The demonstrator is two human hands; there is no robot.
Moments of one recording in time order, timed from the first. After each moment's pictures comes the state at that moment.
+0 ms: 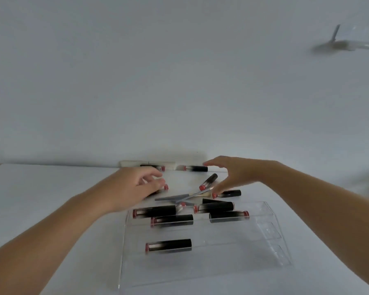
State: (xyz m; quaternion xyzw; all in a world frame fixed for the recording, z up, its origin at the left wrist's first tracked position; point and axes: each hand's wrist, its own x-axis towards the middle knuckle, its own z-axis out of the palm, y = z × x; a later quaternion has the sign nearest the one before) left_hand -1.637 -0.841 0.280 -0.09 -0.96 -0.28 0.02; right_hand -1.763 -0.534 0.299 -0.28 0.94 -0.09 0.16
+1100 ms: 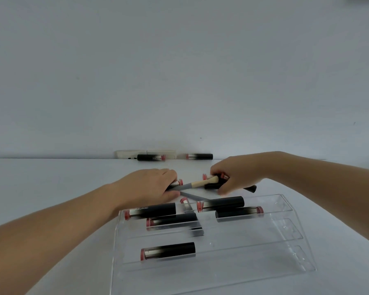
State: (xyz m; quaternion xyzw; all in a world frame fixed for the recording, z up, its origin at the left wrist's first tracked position) left_hand -1.701 -0.816 0.232 -0.26 -0.97 0.00 0.01; right_hand -1.771 -0.548 0.273 -0.34 0.92 0.00 0.20
